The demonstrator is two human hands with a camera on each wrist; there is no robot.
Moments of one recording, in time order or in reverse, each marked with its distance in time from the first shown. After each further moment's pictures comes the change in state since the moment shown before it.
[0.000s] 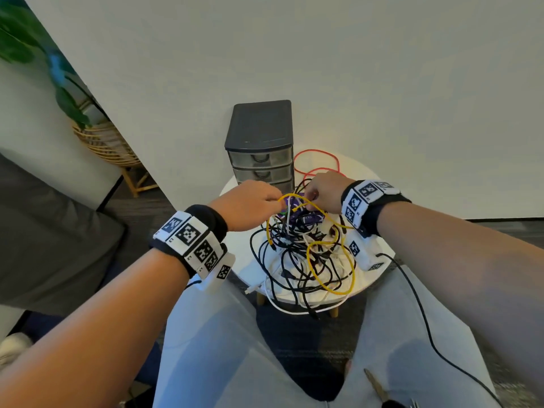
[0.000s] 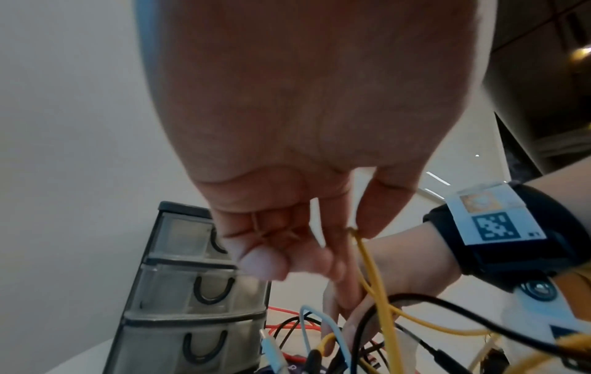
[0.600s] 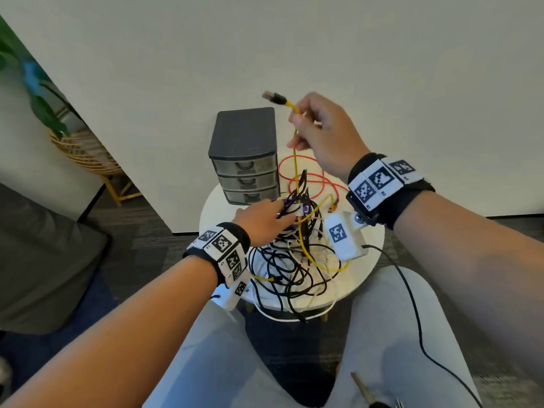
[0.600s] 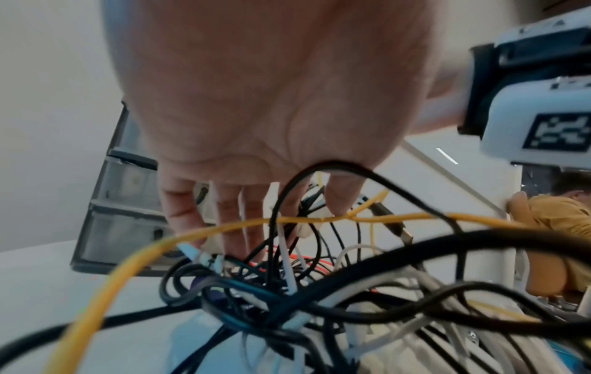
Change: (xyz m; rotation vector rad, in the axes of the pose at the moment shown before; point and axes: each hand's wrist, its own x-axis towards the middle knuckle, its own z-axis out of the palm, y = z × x) left_hand 0.045 0.008 0.056 0.027 0.009 -0.156; right_hand -0.036 -0.023 -0.080 0.876 0.706 -0.185
